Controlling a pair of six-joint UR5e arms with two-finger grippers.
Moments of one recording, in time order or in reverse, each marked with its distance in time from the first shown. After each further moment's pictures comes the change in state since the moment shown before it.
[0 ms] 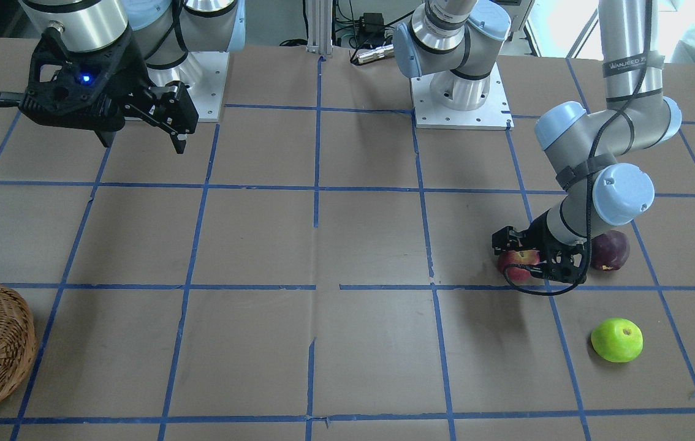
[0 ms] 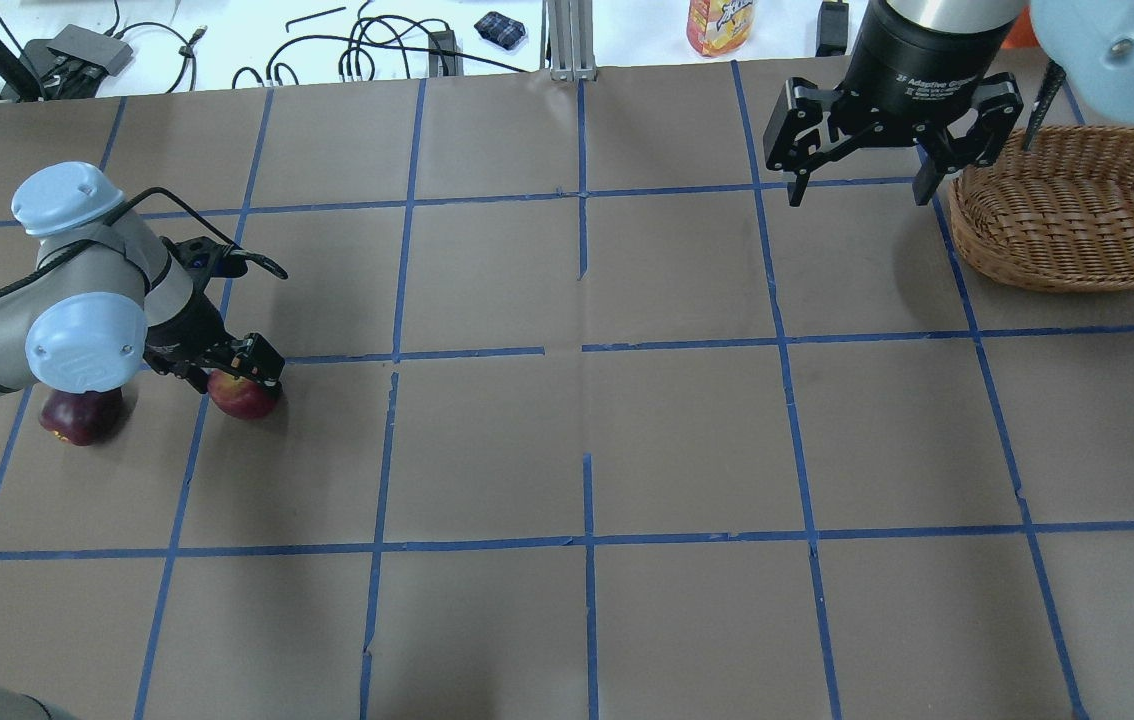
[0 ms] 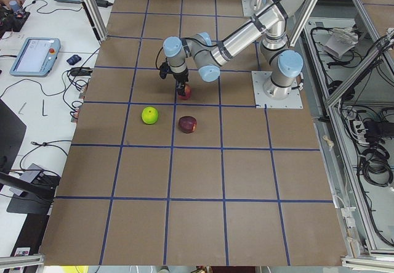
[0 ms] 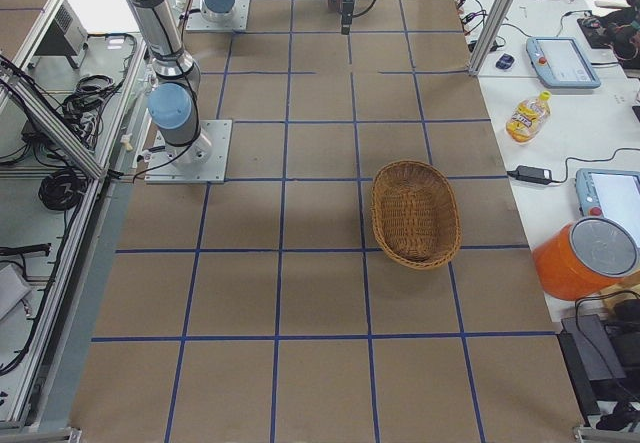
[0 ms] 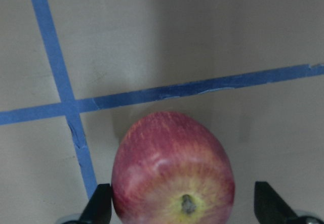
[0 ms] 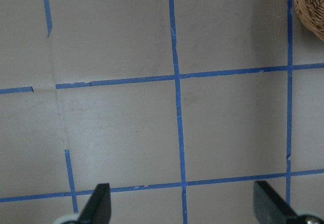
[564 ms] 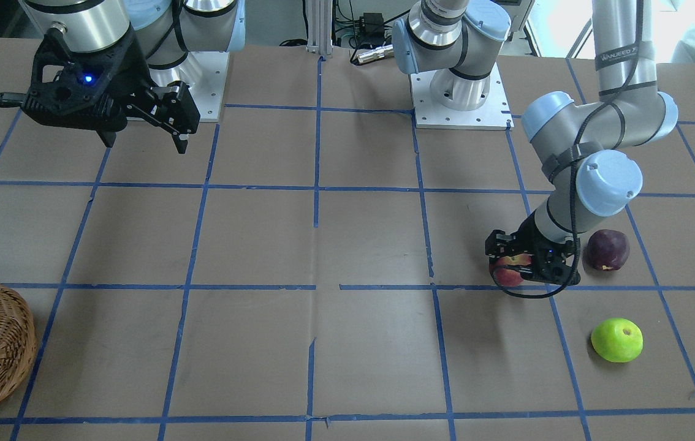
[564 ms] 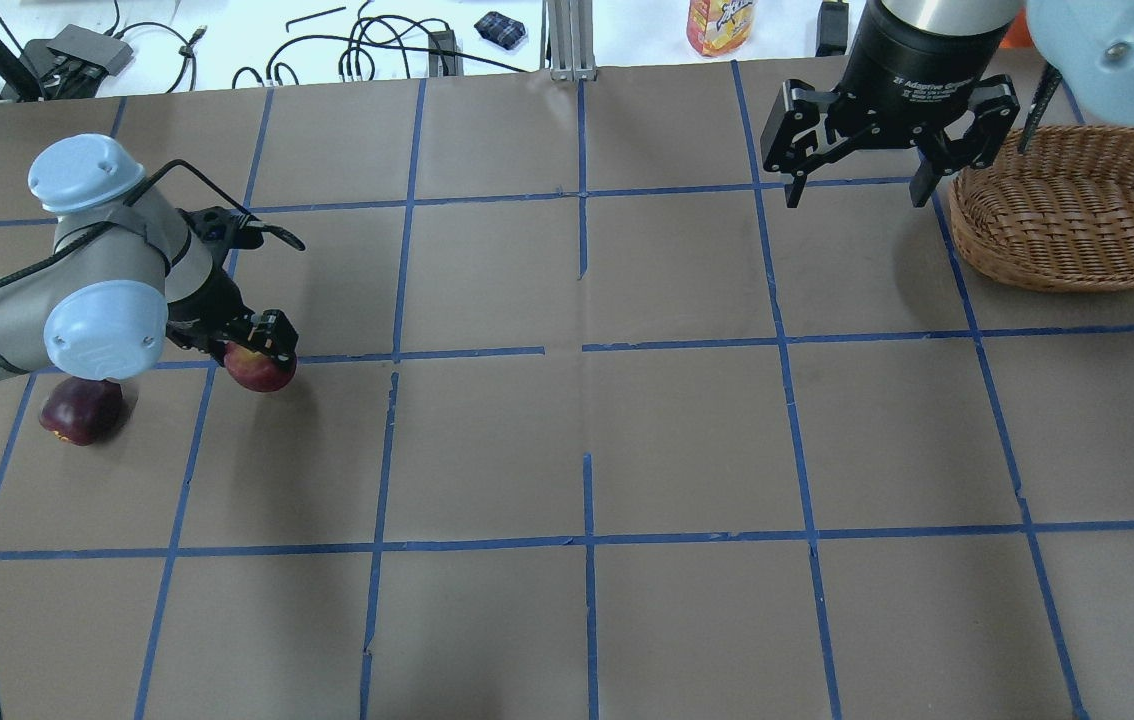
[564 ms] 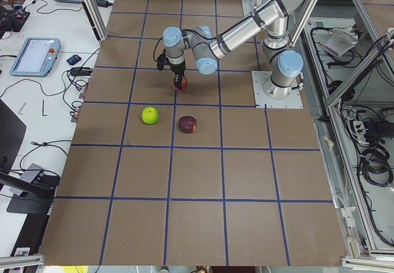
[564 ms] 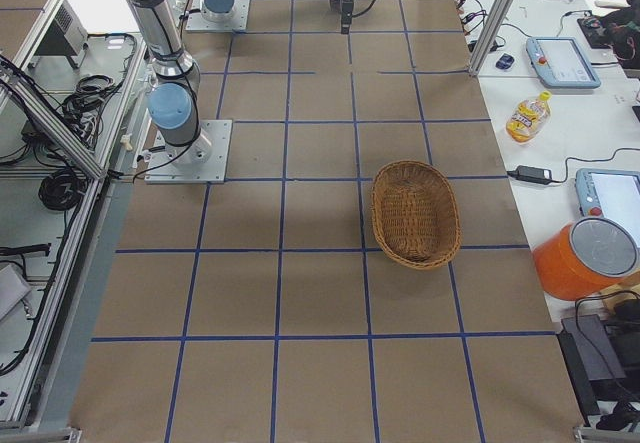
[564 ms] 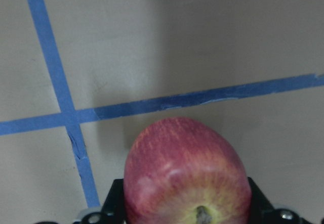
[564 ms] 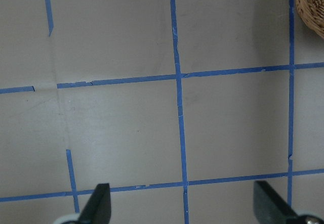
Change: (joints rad) left arm -0.122 0.045 0.055 0.004 -0.001 -0.111; right arm 0.003 -0.001 0.005 -0.001 0.002 0.002
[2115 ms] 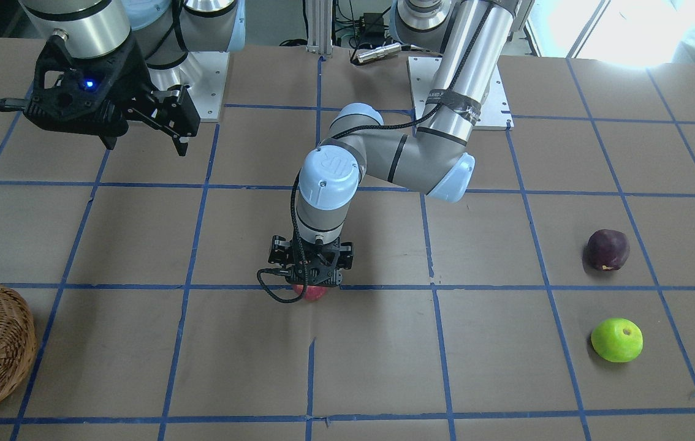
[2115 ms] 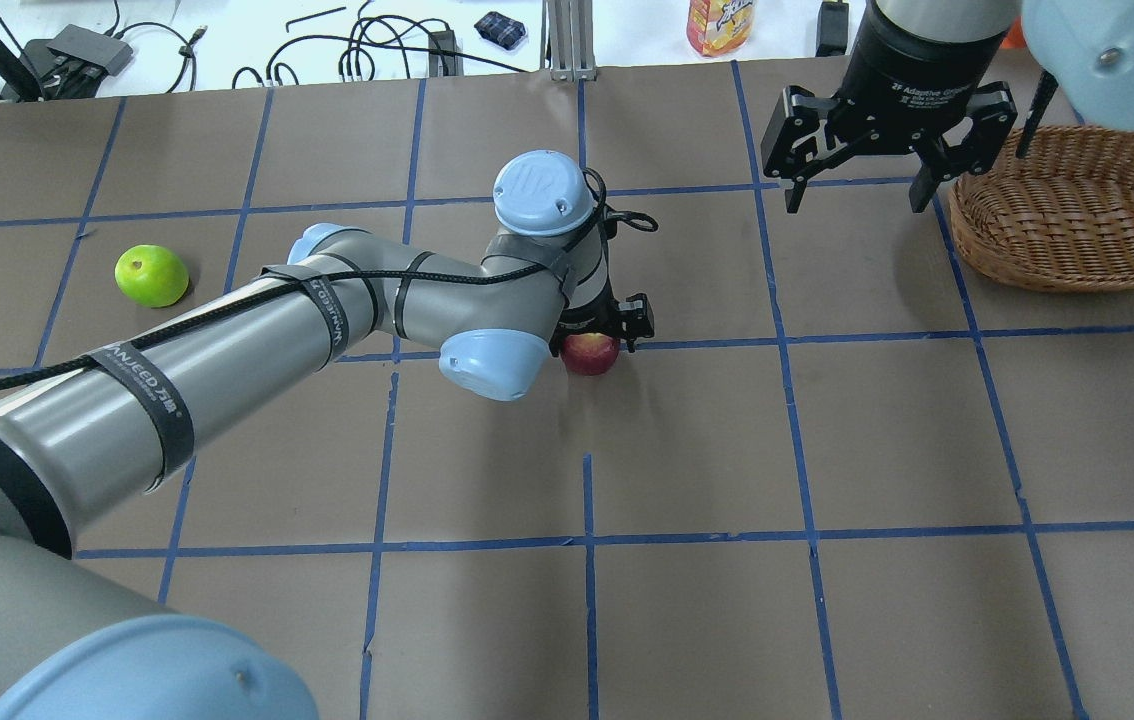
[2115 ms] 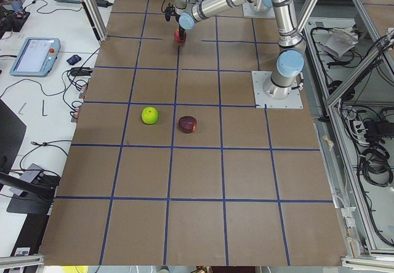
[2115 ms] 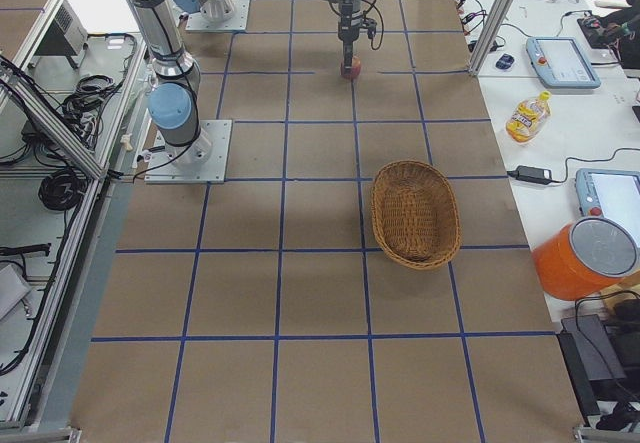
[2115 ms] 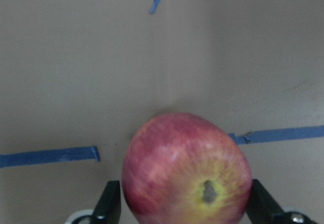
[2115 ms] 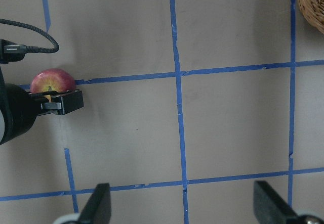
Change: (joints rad) left arm -0.590 -0.247 0.218 0.184 -0.106 -0.704; right arm -0.003 0.004 0.007 -0.003 0.000 0.000
